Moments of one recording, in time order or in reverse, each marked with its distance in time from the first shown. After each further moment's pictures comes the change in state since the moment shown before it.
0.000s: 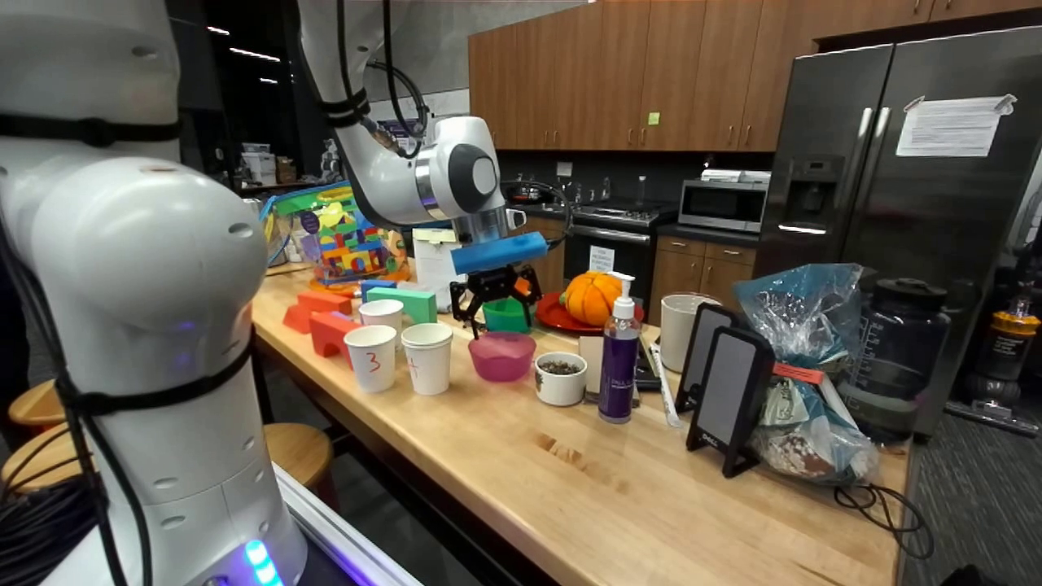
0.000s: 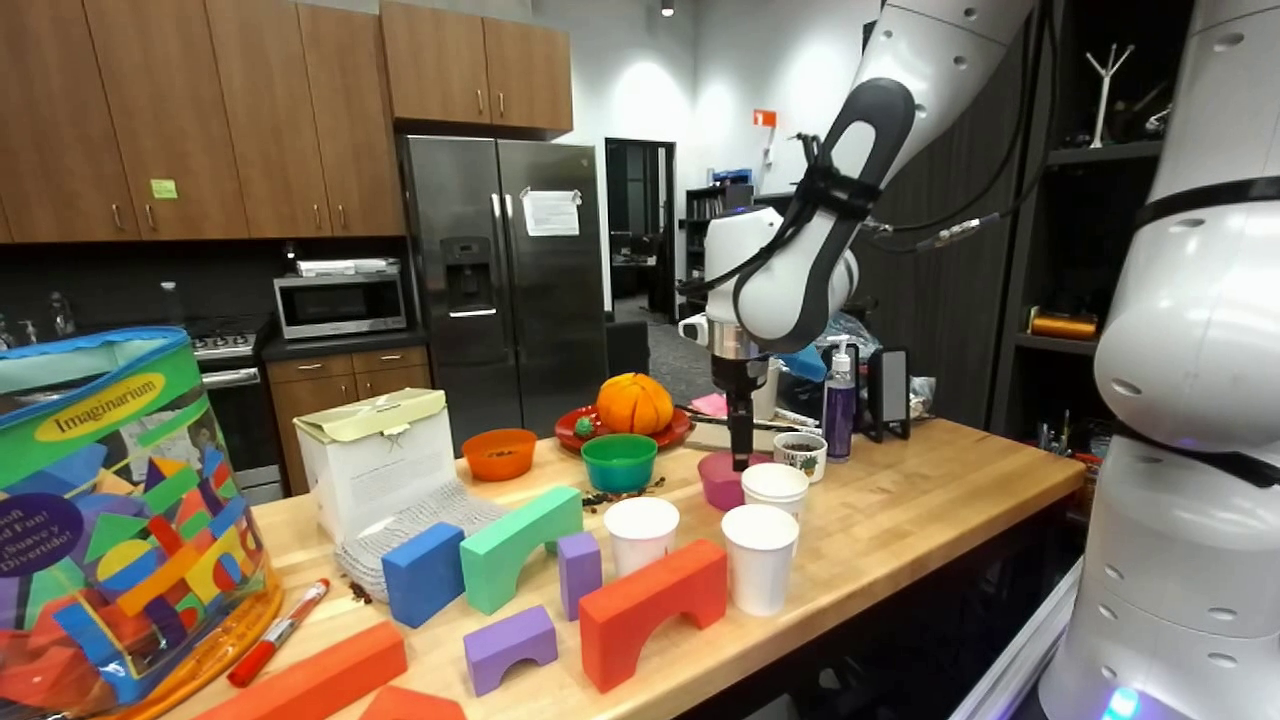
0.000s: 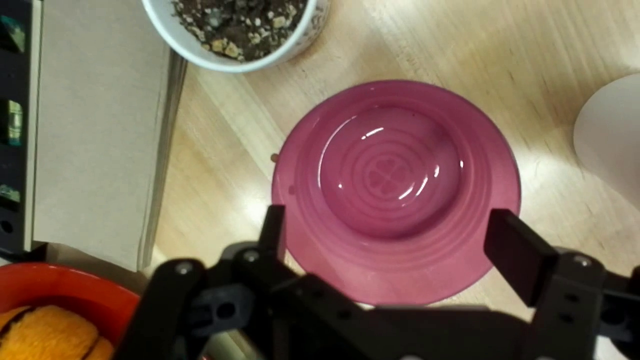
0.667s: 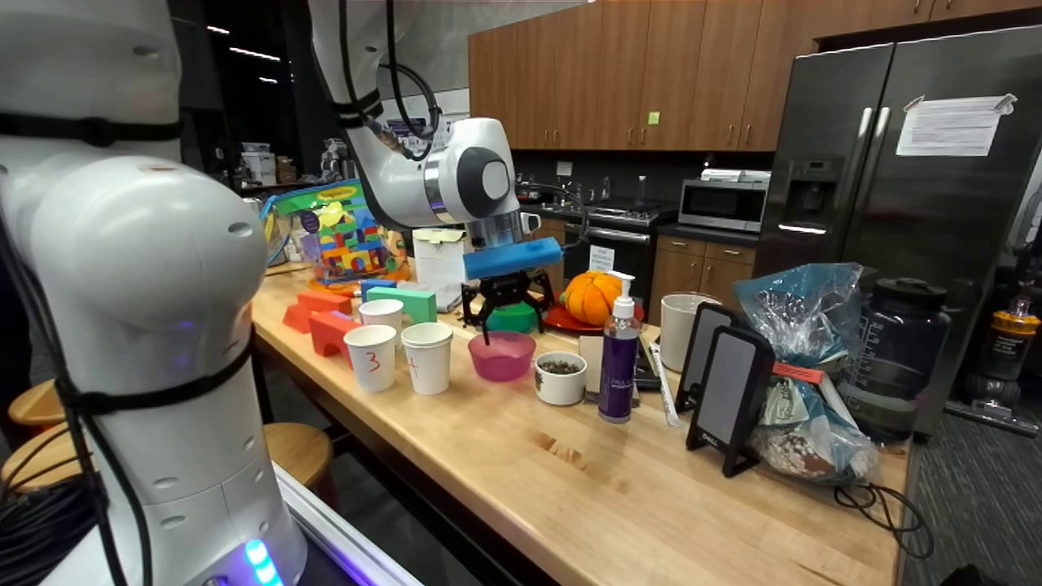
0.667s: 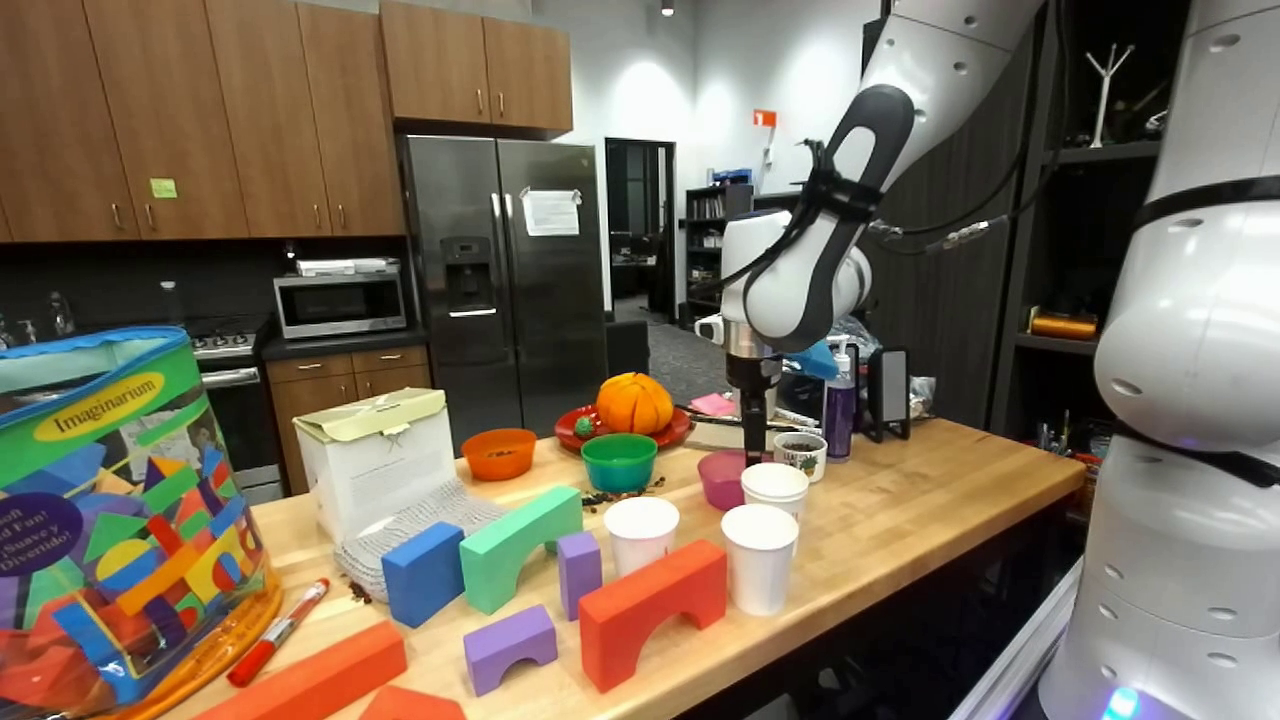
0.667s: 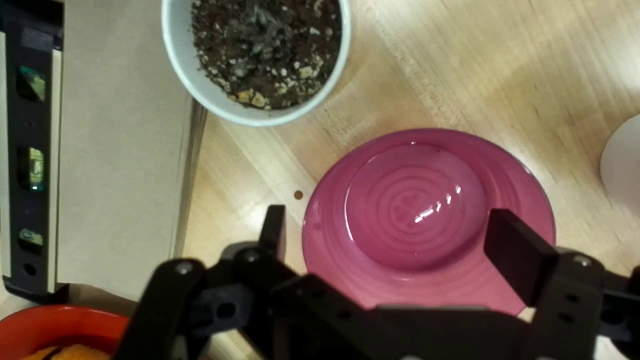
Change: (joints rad) arm -0.001 0.010 -0.062 -0.006 0.030 0.019 -0.051
